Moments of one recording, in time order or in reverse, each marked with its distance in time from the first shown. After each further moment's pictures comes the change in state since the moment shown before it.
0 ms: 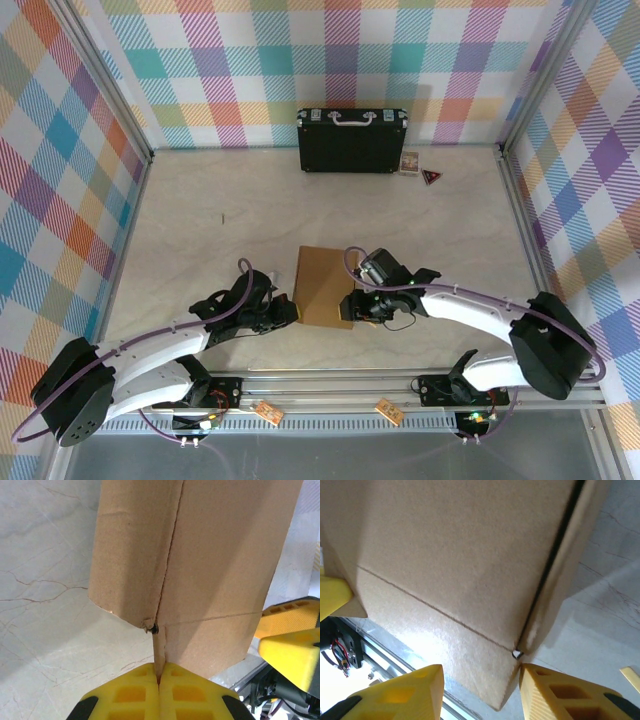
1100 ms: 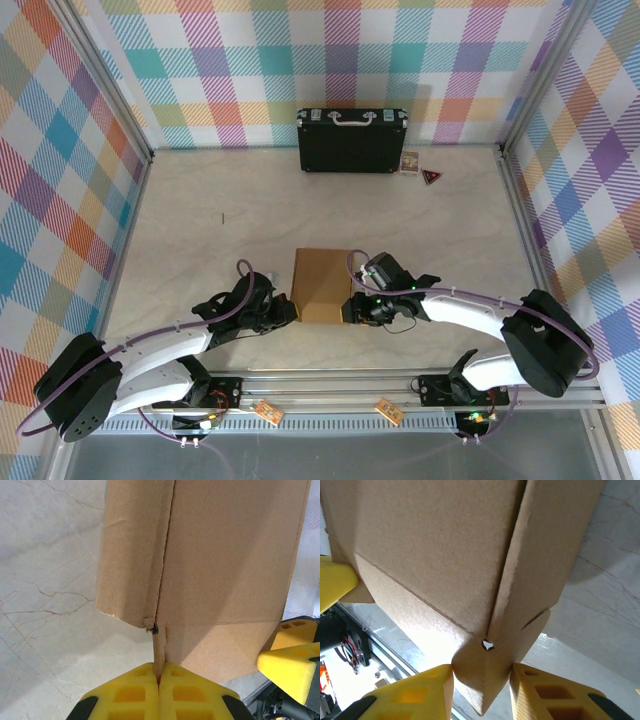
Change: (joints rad) left arm 0.000 0.035 -0.031 0.073 -0.039 -0.031; right arm -0.018 0.026 -0.079 0.149 -0.078 0.024
